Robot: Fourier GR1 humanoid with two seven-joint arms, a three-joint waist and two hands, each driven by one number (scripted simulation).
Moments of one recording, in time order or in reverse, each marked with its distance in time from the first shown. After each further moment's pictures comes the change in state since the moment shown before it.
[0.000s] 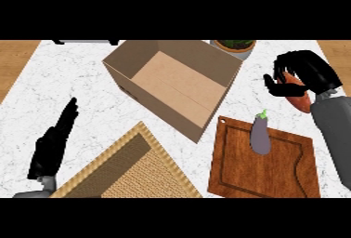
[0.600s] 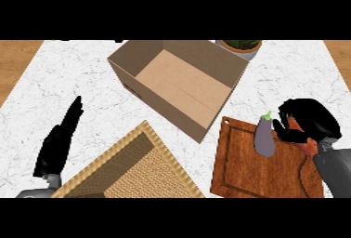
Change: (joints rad) left arm -0.014 -0.009 -0.026 0.005 -0.014 0.012 -0.006; right arm 0.370 -0.029 0.136 -0.295 0.128 0.044 0.316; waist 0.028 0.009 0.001
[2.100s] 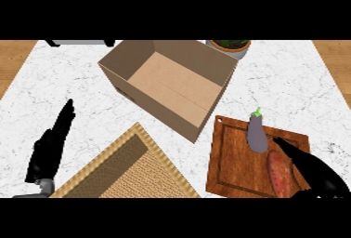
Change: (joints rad) left arm 0.035 0.055 -0.020 -0.014 0.054 0.060 0.010; right arm 0.410 0.000 0.071 -0.374 -0.345 0.197 0.346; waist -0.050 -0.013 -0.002
